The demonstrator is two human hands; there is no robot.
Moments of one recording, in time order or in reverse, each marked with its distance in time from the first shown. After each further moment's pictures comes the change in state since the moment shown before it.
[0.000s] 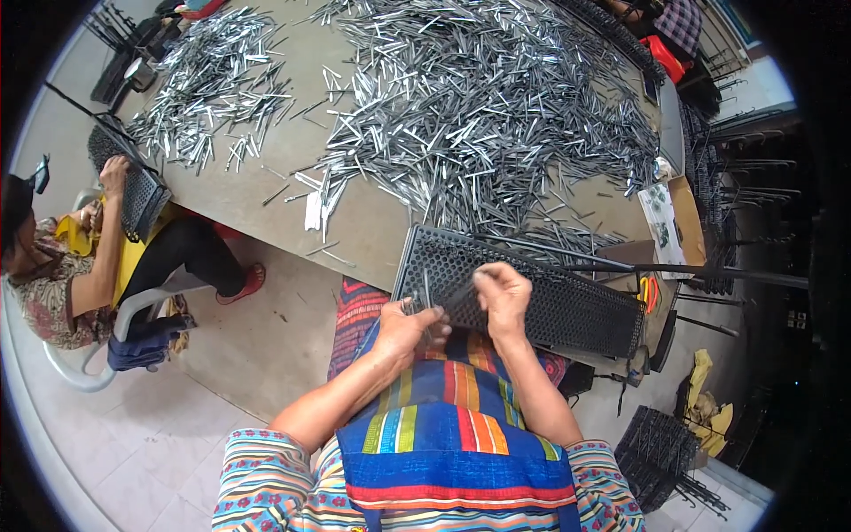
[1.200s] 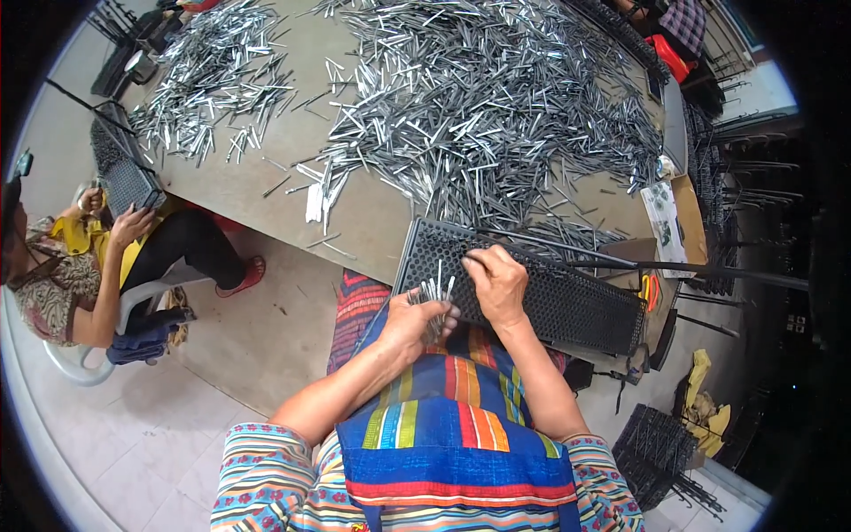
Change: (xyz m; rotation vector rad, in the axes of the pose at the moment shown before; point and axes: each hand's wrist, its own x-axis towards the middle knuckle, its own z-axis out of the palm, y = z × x) left_hand 0.012 -0.005 0.001 -0.076 -0.083 -0.066; right_hand 0.018 -0.010 0.003 -0.875 -0.103 -0.501
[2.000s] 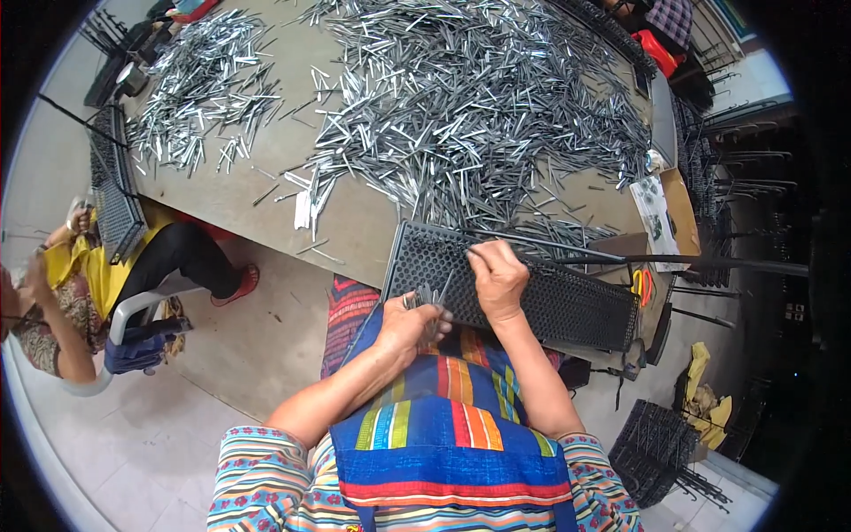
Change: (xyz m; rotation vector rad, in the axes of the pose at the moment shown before) left_hand -0.003 -0.005 0.012 0.112 0.033 0.020; right_hand 0.005 0.022 -0.004 -0.042 0.313 -0.186
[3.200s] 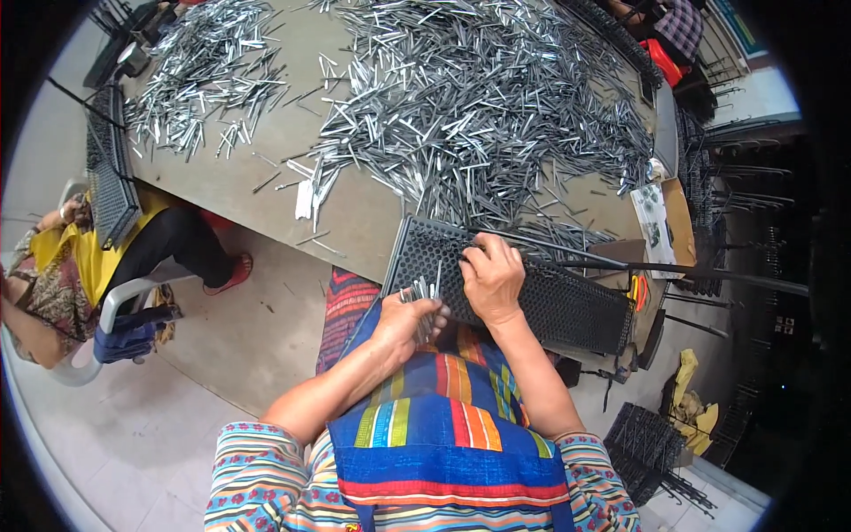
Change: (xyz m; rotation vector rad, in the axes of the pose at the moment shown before) left_hand 0.010 -0.003 -0.015 -0.131 -0.031 -0.059; right_hand 0.009 -0.023 -0.001 -0.284 -0.239 -0.169
